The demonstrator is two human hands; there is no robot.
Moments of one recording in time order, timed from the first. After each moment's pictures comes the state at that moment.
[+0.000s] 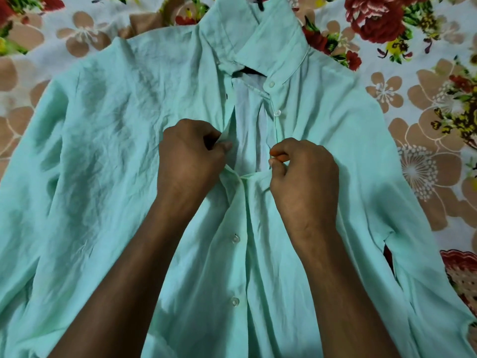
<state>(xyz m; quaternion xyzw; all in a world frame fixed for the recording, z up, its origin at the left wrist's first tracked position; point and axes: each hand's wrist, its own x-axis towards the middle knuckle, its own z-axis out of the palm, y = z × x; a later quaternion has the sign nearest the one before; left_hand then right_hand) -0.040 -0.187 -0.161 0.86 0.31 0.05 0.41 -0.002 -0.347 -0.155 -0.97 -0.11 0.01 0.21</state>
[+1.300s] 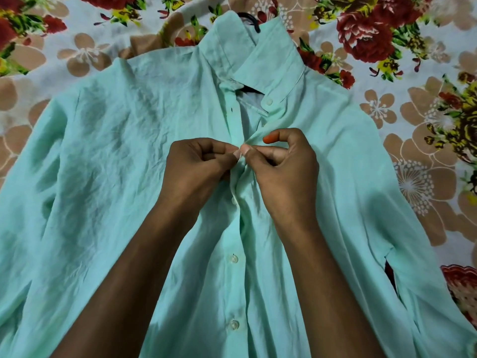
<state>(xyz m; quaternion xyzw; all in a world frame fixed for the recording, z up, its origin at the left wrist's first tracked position) -0.038 -0.192 -0.157 0.62 0.34 0.02 0.71 0.007 -0.311 -0.150 -0.83 0.02 0.08 0.55</state>
